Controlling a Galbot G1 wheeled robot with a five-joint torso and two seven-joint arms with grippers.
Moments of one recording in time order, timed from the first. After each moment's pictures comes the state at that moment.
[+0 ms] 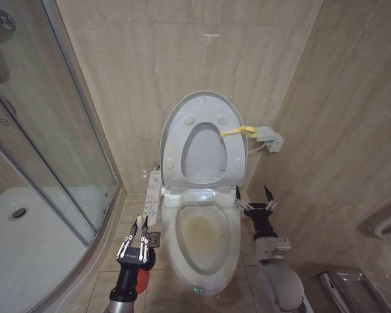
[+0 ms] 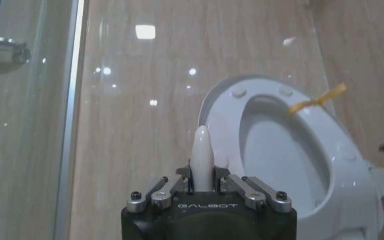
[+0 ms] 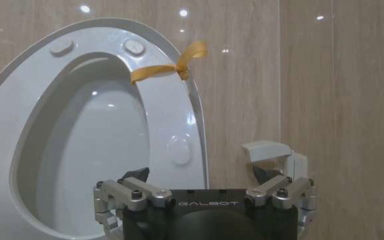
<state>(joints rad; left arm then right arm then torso) 1.61 -1.39 -0.38 -1.90 0.07 -0.72 -0.13 -1.38 1.46 0.48 2.04 0.06 0.10 0.16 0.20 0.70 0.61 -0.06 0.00</state>
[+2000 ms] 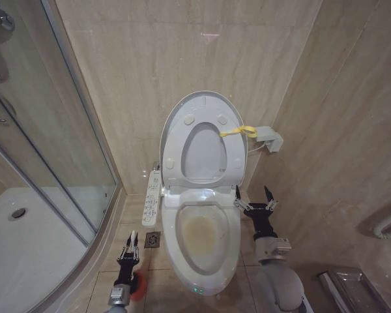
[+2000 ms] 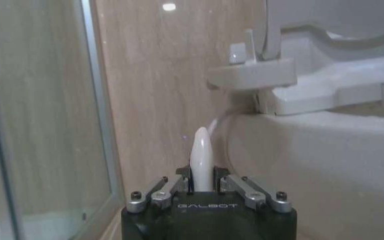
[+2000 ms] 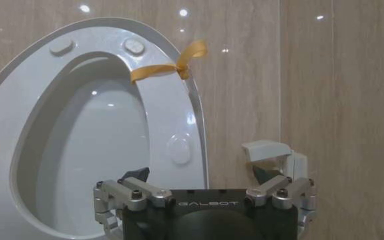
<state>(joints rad) 1.11 -1.36 -0.32 -0.95 -0.05 -0.82 -0.16 -1.38 1.46 0.48 2.04 0.06 0.10 0.16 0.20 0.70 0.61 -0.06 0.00</state>
